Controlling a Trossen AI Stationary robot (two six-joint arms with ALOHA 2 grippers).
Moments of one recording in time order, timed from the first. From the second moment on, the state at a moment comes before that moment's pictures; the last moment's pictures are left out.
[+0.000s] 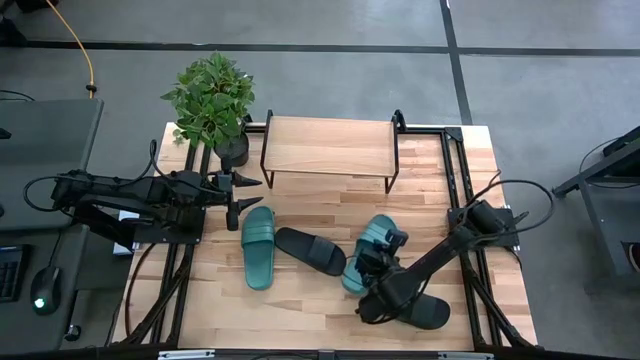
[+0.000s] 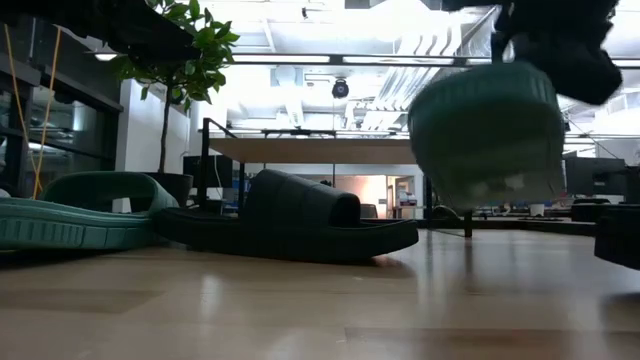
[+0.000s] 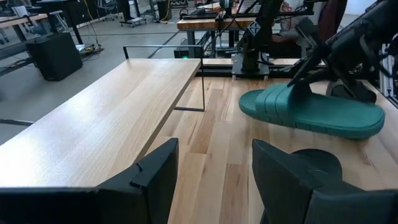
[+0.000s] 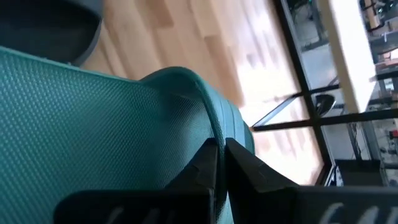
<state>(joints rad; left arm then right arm) 0.05 0.56 0.45 -0.13 -0.28 0.02 0.63 2.03 1.55 -1.51 0.78 1.12</state>
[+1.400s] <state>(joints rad) 0.05 0.56 0.45 -0.13 -0.31 0.02 0.59 1.57 1.55 -1.41 1.11 0.56</state>
